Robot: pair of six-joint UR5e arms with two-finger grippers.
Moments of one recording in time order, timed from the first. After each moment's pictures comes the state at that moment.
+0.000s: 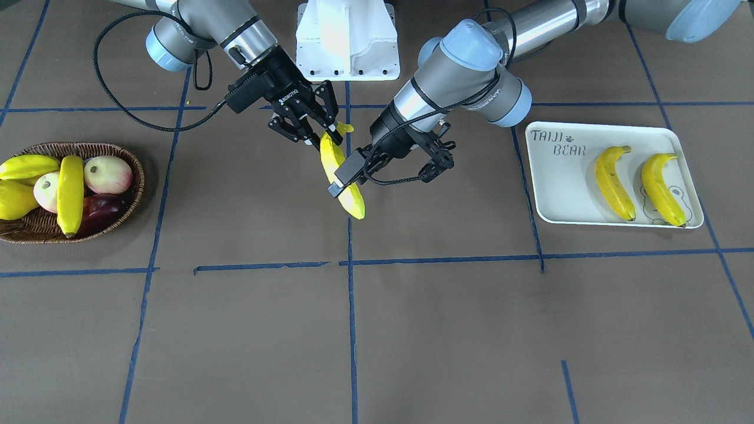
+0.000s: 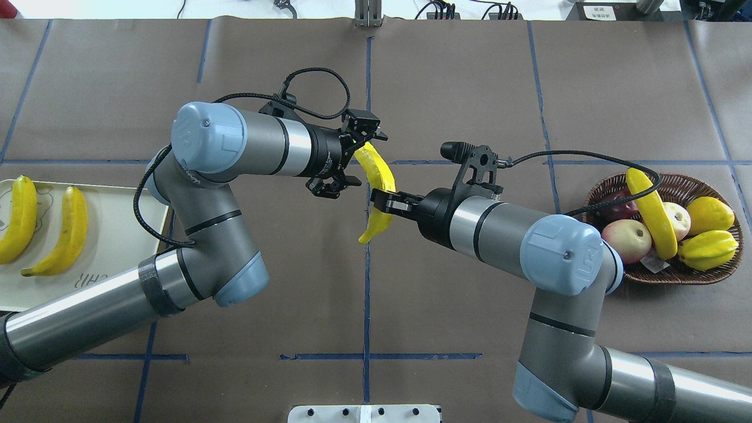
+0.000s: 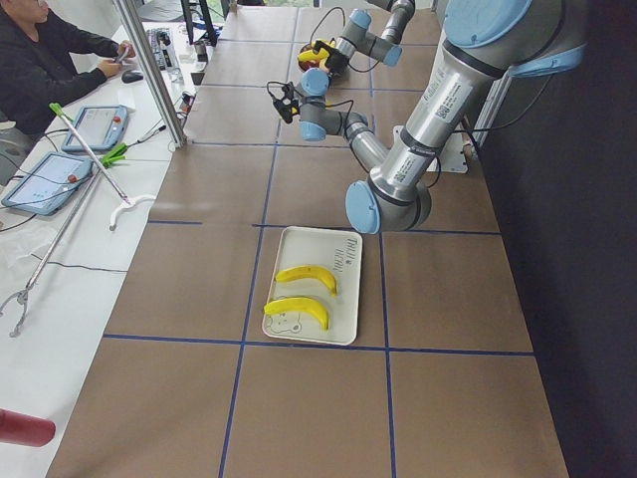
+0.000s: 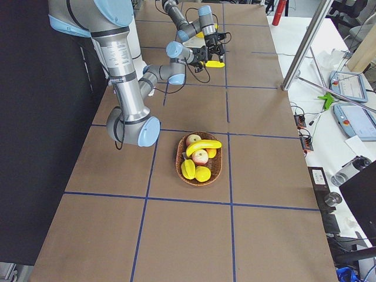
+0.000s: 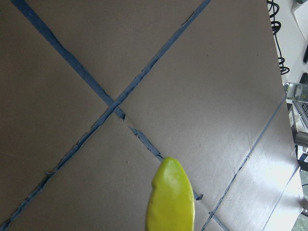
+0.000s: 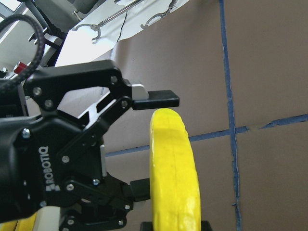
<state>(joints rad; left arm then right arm) -0.58 -2.27 -1.51 -2.43 -1.82 -2.19 0.41 -1.16 1.85 -0.77 1.45 1.43</state>
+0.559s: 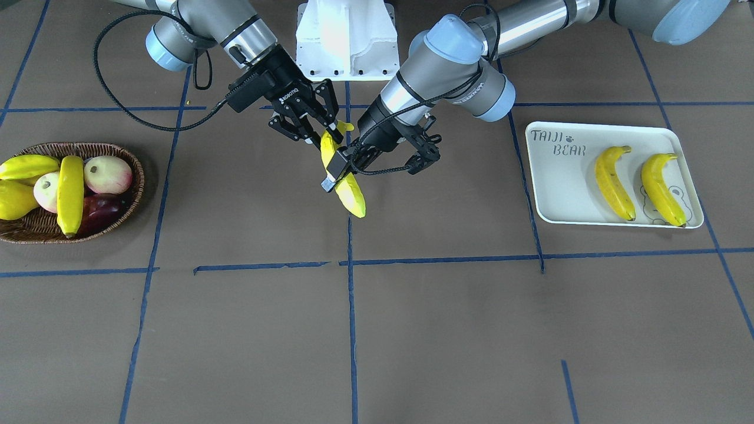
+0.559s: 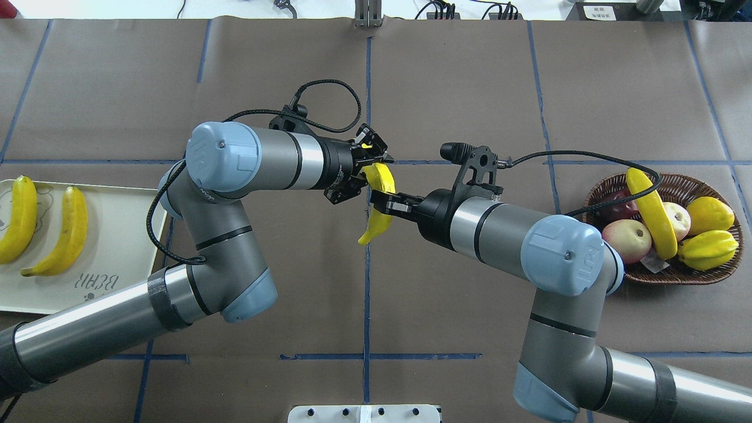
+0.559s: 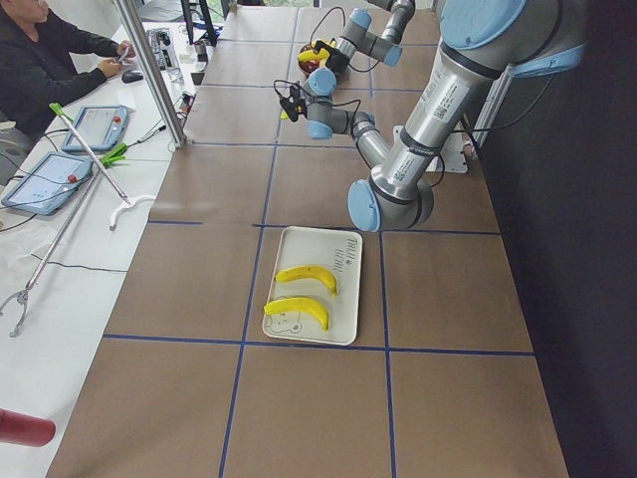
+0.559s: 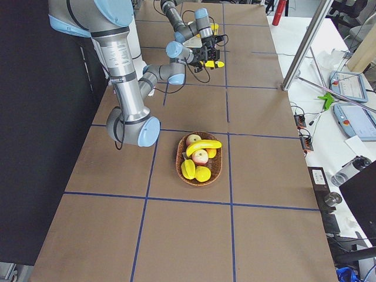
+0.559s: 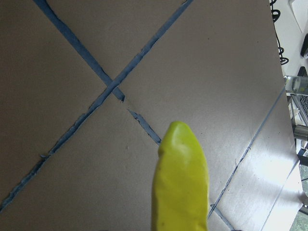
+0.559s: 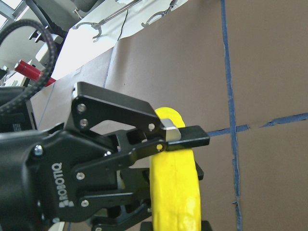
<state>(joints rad) -0.56 -2.27 -1.51 -2.43 -1.78 -2.18 0.40 -1.16 1.86 -0.77 1.46 1.42</state>
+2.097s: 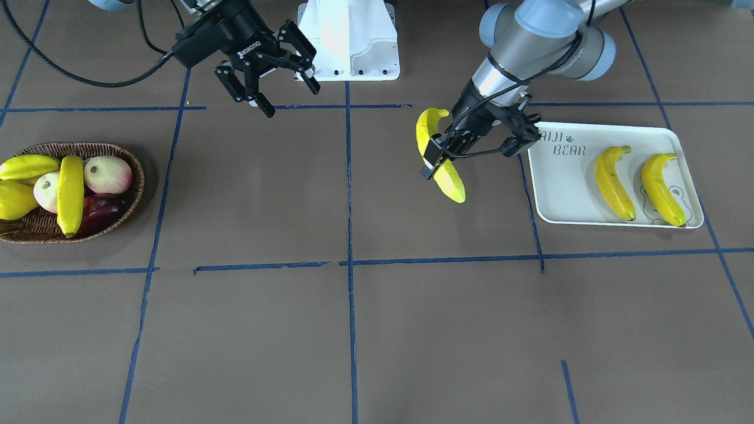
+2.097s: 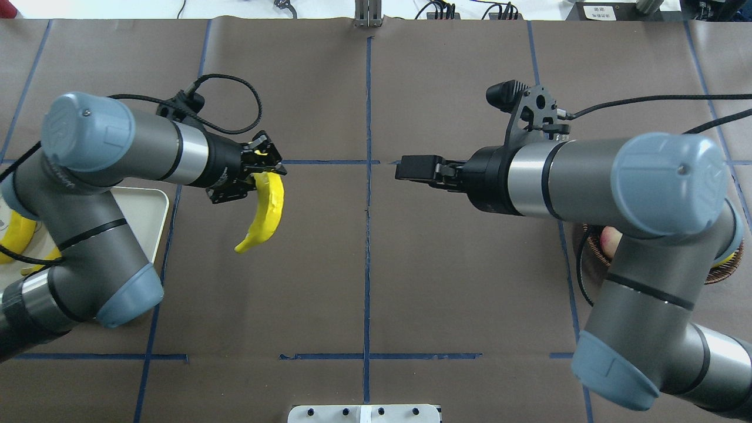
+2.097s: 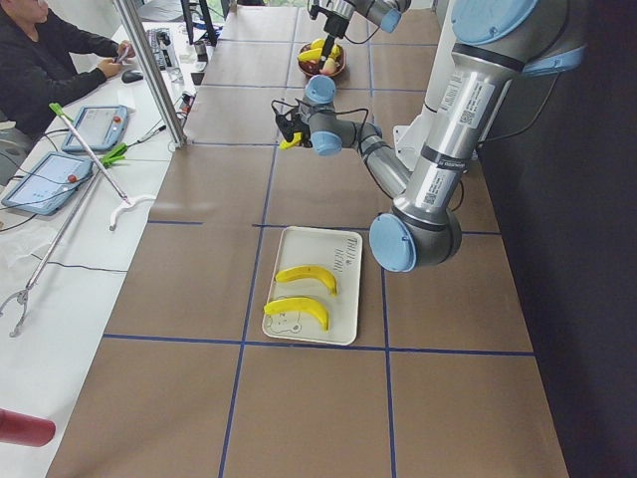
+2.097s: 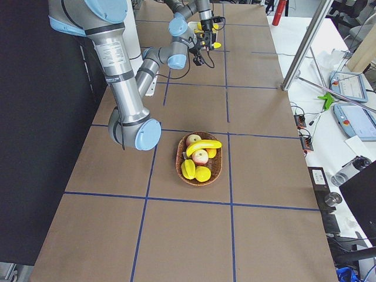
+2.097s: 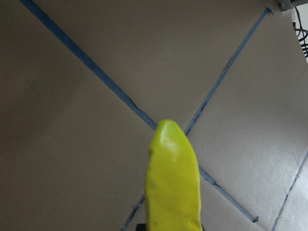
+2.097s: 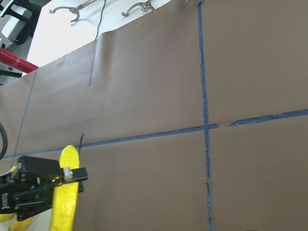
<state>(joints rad) -0.68 -1.90 -1.89 -2.06 -1.93 -1.80 0.62 -1.19 2.14 -1.19 1.80 1.41</state>
